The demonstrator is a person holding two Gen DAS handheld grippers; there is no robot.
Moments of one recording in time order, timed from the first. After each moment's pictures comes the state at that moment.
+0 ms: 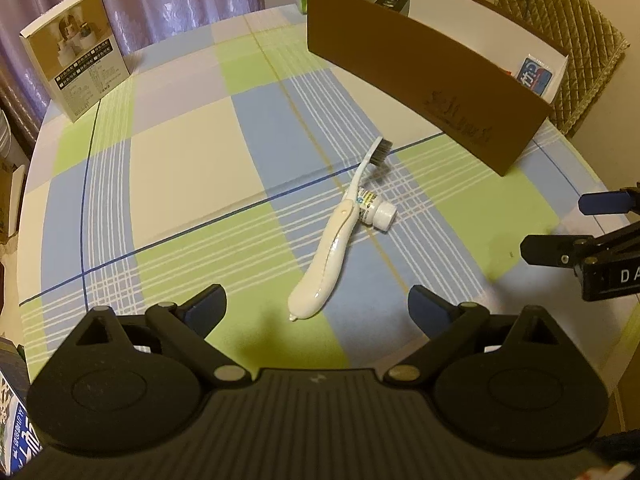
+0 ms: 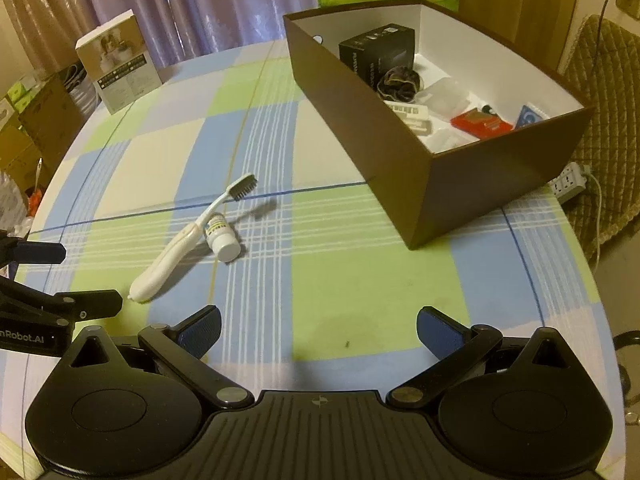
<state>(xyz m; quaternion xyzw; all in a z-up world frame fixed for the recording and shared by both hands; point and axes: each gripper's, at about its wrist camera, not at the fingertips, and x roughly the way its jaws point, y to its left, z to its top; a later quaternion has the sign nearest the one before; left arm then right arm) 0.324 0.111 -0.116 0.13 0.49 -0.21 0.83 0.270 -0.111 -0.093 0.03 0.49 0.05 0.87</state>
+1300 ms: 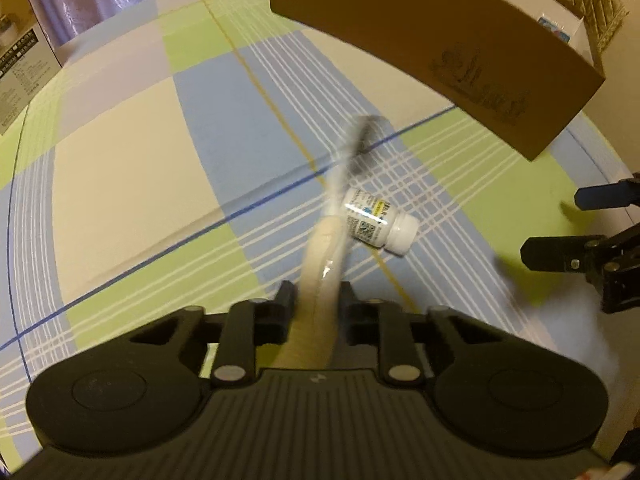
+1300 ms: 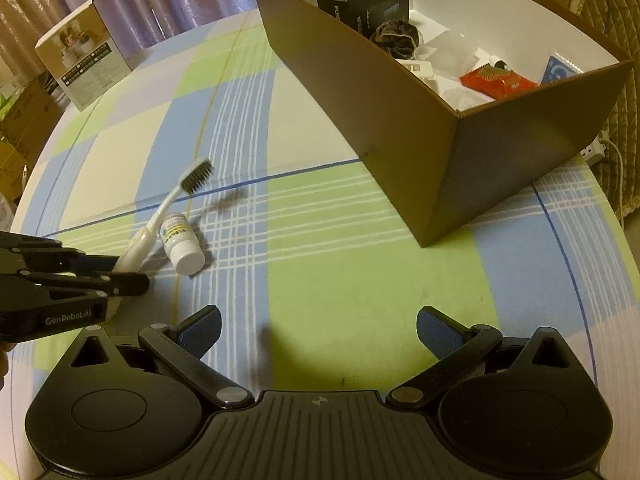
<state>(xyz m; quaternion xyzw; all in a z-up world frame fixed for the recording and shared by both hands) 0.386 0.080 -0.180 0.15 0.52 -0.26 0.80 0.315 -0.125 -0.138 0.07 0.52 0.04 0.85</state>
